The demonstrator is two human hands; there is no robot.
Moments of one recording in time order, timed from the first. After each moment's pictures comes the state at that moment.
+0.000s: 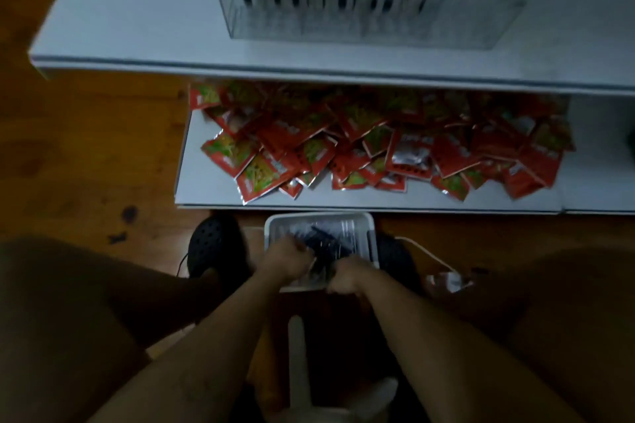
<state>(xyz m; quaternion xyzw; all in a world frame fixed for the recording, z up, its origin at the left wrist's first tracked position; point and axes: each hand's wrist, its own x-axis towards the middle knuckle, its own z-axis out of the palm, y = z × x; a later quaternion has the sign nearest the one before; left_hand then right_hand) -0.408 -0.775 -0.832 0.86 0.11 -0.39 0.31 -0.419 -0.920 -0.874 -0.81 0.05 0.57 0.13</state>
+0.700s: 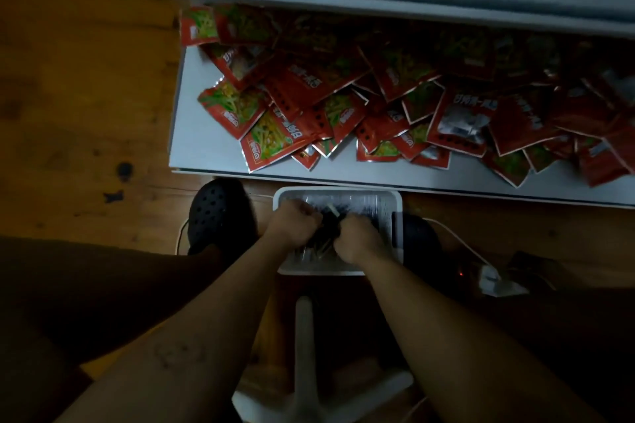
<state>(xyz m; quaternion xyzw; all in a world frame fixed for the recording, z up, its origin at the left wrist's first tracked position) -0.370 -0.769 -0.890 0.81 0.21 -0.39 0.37 -0.391 -0.902 -0.937 -0.88 0.09 0.43 0.17</state>
